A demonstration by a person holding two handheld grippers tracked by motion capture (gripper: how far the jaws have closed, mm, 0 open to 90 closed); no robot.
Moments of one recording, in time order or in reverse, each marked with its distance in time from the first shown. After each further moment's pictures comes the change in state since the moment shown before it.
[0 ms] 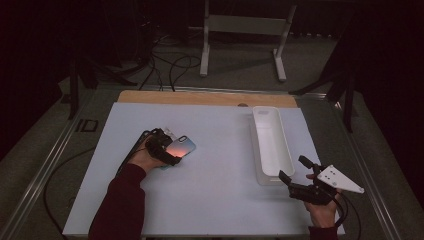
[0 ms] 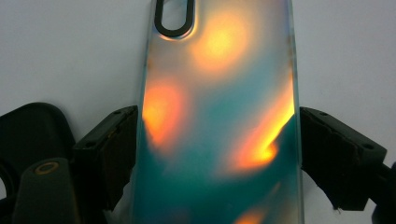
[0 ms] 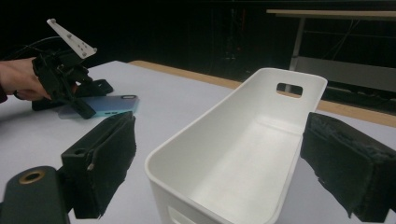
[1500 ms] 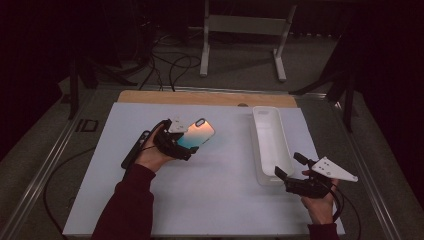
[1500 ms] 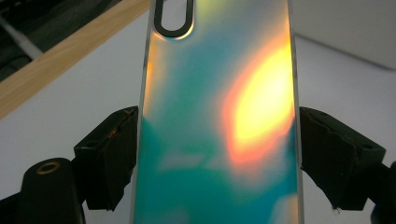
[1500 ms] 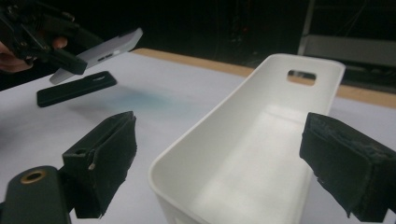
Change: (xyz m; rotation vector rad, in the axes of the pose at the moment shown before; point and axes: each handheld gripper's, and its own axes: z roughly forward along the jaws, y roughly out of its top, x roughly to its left) left arm -0.059 0.047 -0.068 -0.336 0.016 0.119; right arm -0.001 0.011 0.016 0.087 0.030 0.050
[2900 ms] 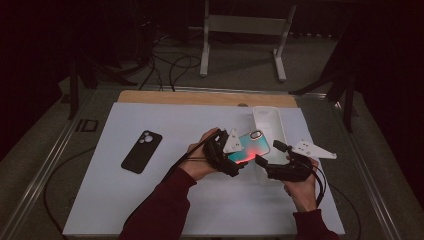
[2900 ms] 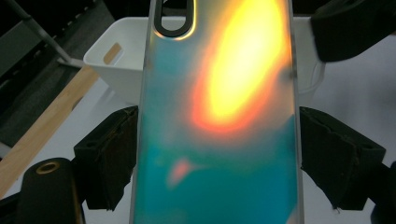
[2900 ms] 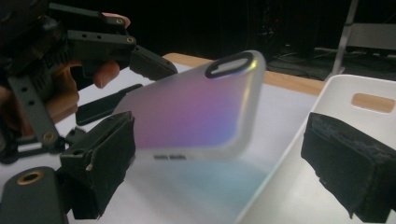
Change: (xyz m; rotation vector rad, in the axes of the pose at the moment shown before) left arm -0.107 0.075 0.029 -0.111 -0.112 0.296; right arm 0.024 0.041 0.045 0.034 0.114 0.047
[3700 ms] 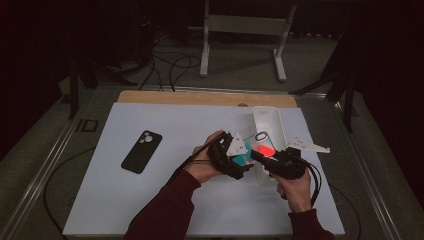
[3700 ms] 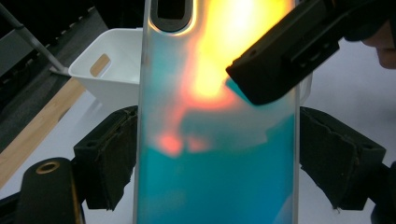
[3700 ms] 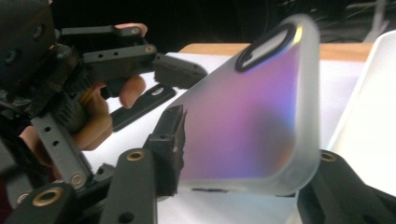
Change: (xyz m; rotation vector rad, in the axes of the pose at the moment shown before) left arm -0.006 0.001 0.009 -0.034 -0.020 -0.009; right arm 0.004 0.001 0.012 0.061 0.088 0.193
